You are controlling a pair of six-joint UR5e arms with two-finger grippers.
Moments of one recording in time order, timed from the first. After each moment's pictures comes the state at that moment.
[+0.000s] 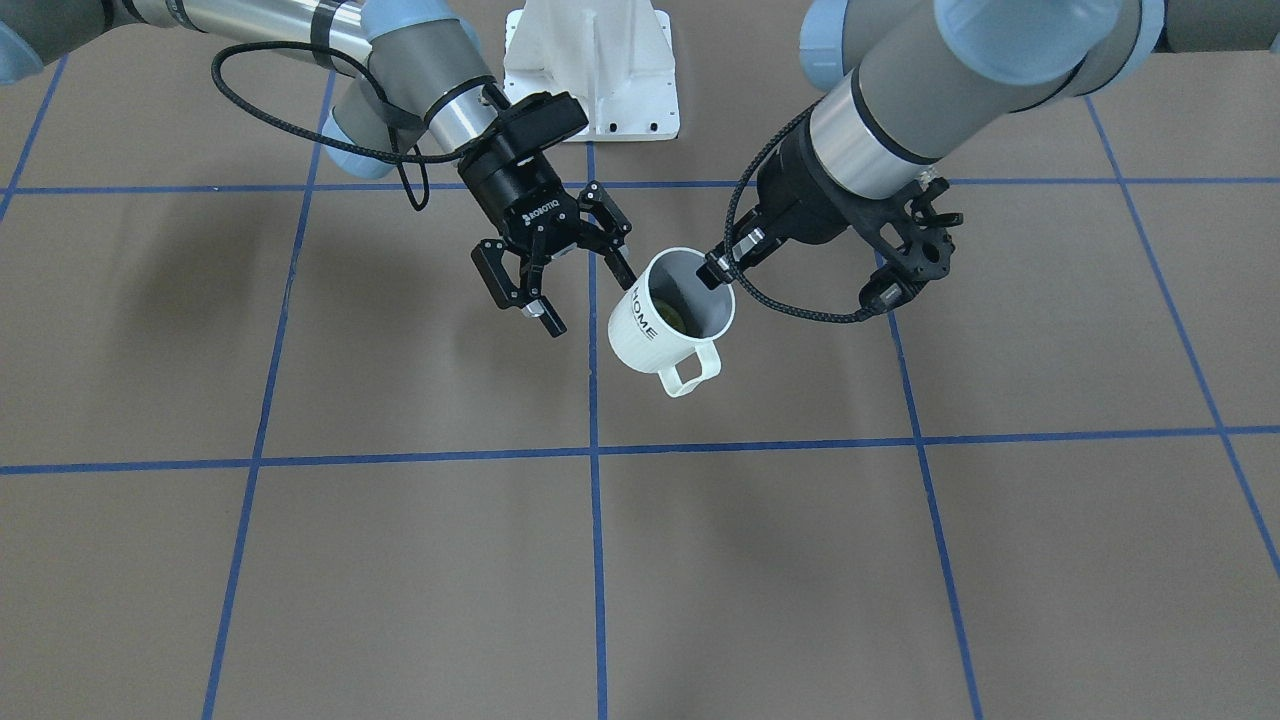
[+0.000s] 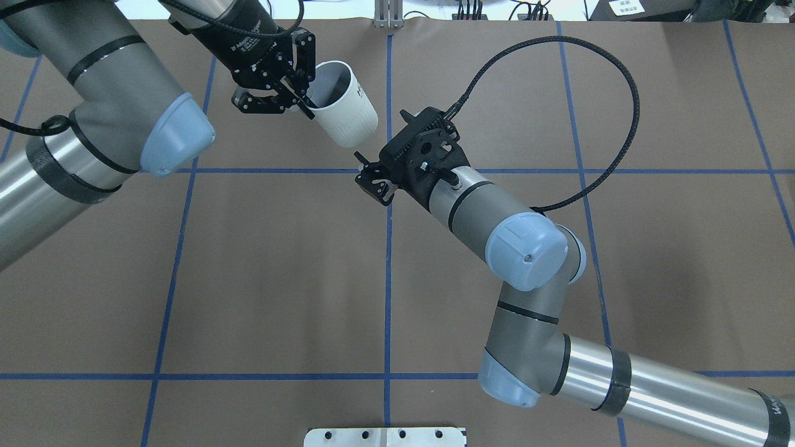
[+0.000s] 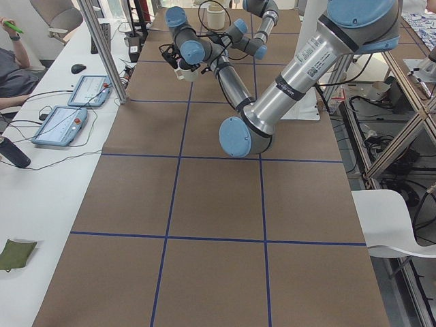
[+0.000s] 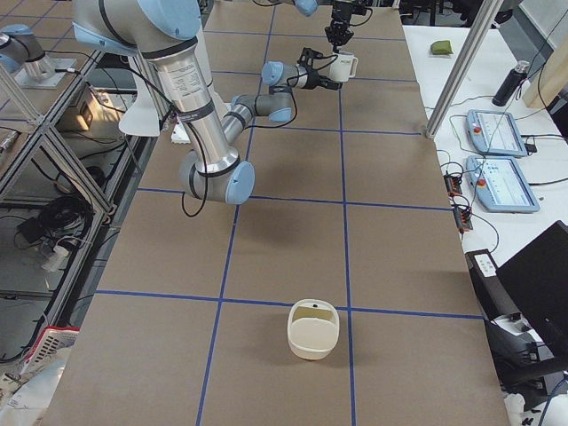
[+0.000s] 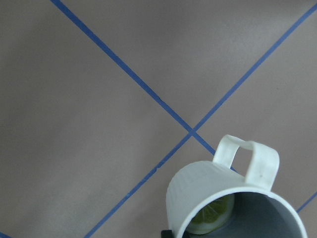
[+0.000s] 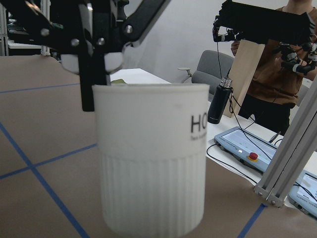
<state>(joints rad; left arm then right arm) -0.93 -2.36 -1.68 -1.64 -2.46 -1.87 0.42 -0.98 1.63 -0.58 1.15 0.35</state>
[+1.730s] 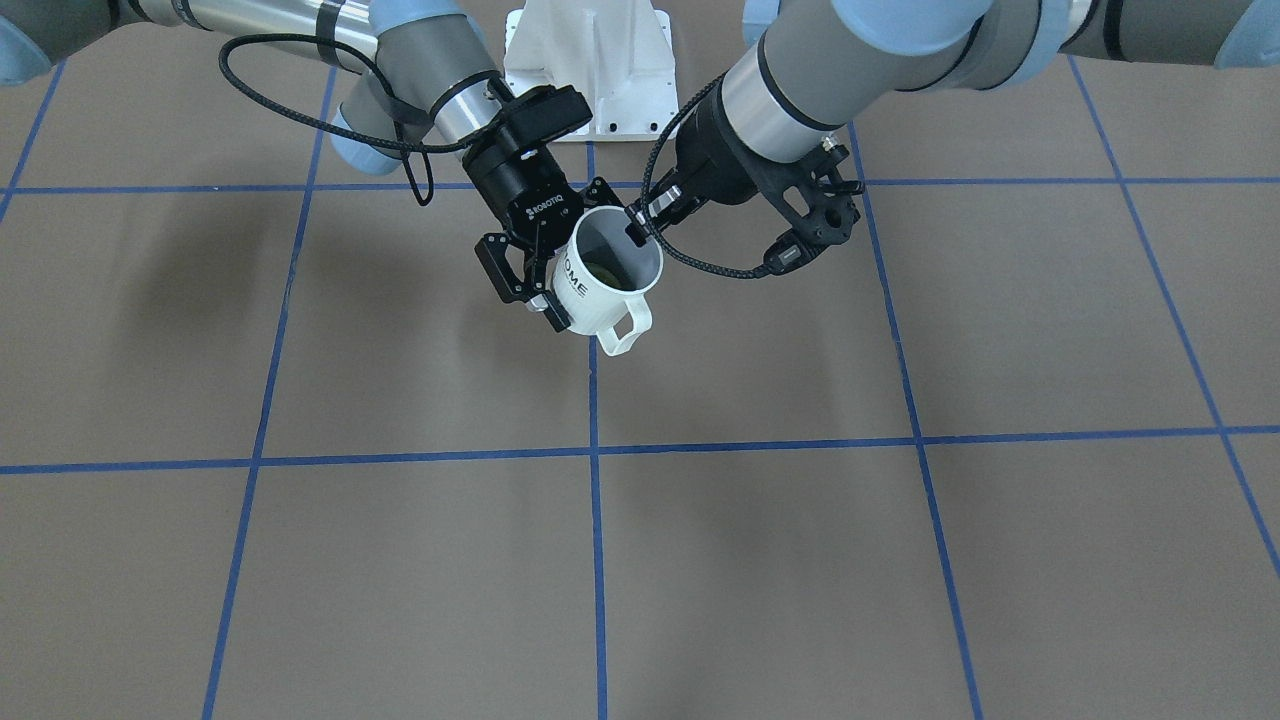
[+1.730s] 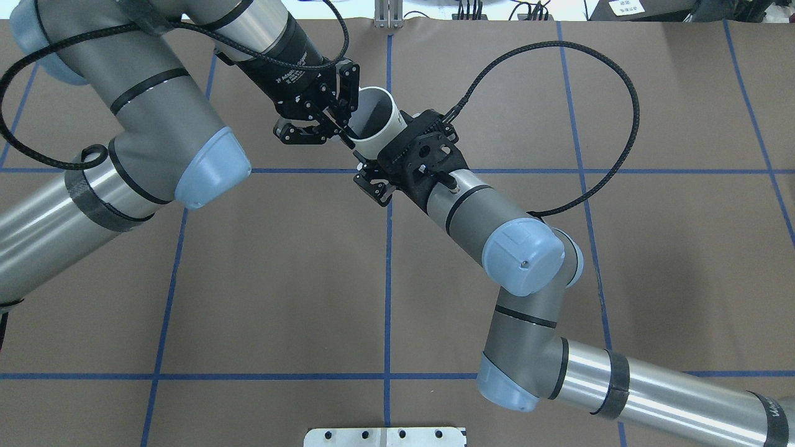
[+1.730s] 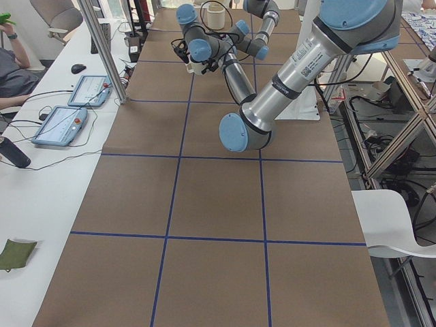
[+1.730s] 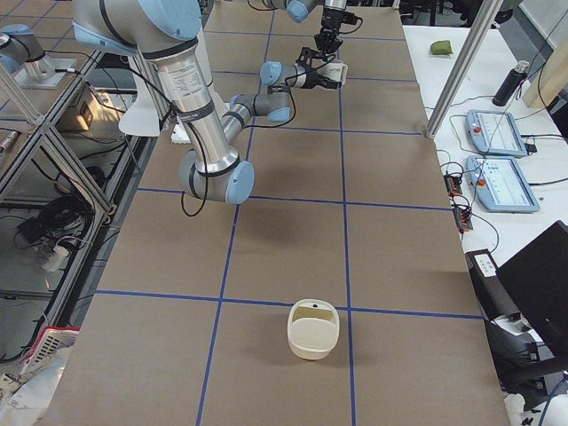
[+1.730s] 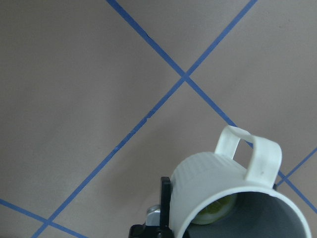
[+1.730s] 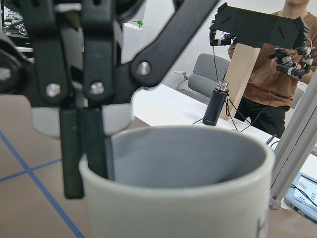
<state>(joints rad) -0.85 -2.39 -1.69 -1.67 -2.46 -1.92 0.42 -0.98 1.63 -0.58 1.12 0.35</state>
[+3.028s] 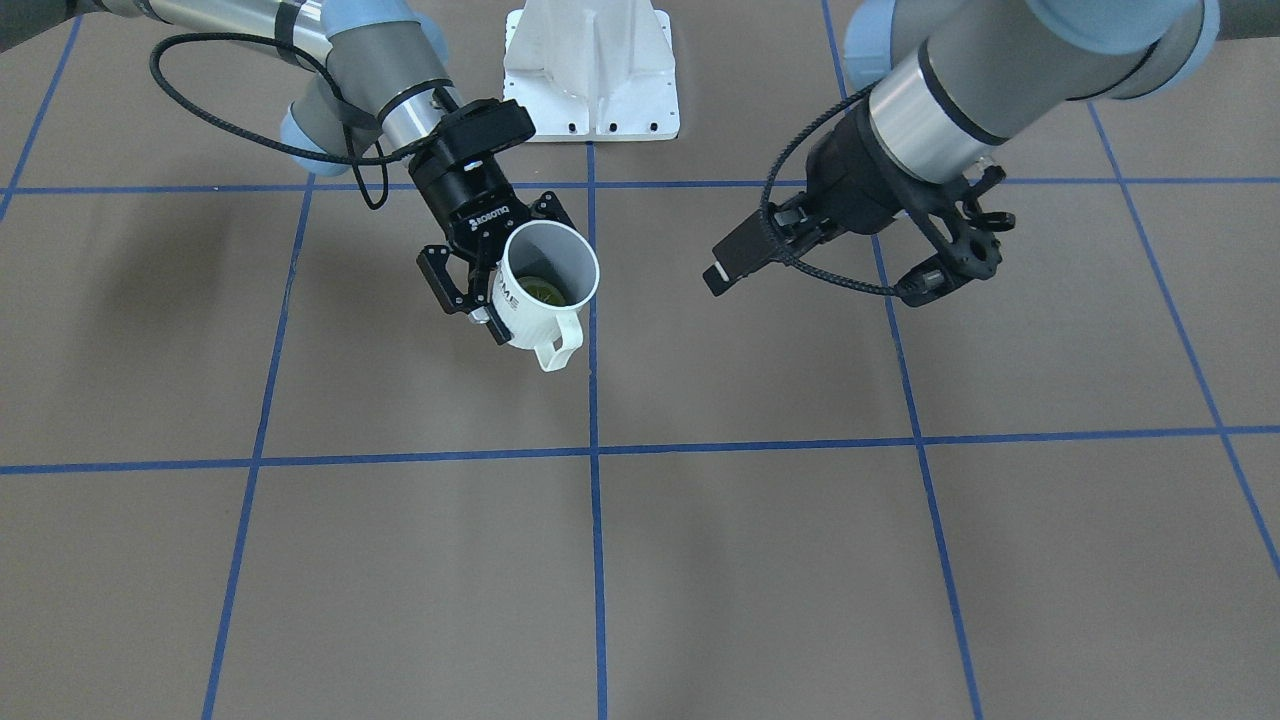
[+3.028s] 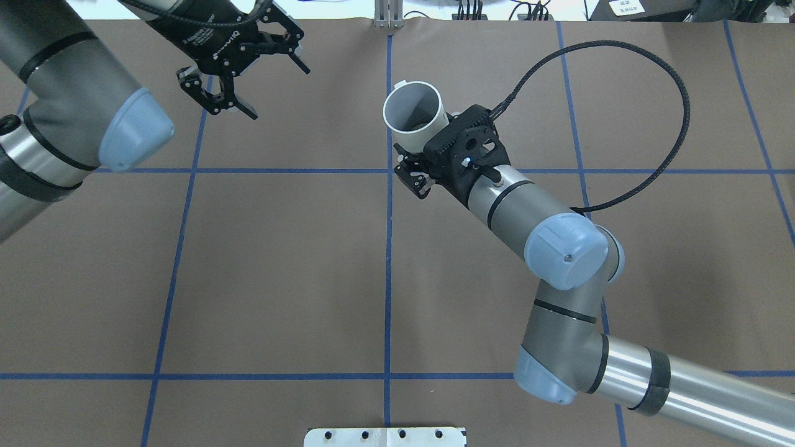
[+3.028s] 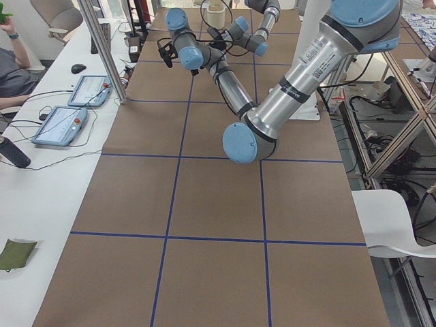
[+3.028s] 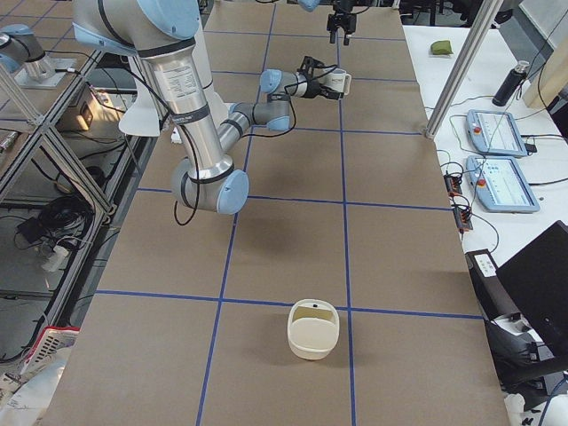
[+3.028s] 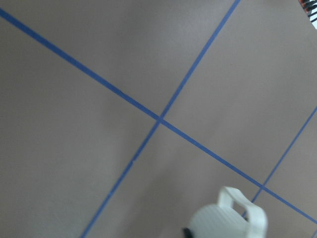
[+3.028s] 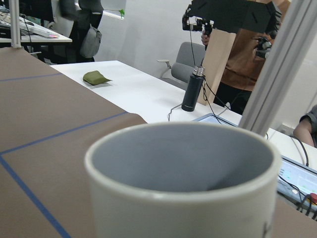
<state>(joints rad) -0.99 -2.25 -1.74 -1.75 -2.47 -1.59 0.47 -1.08 1.69 -0.62 1.14 0.42</state>
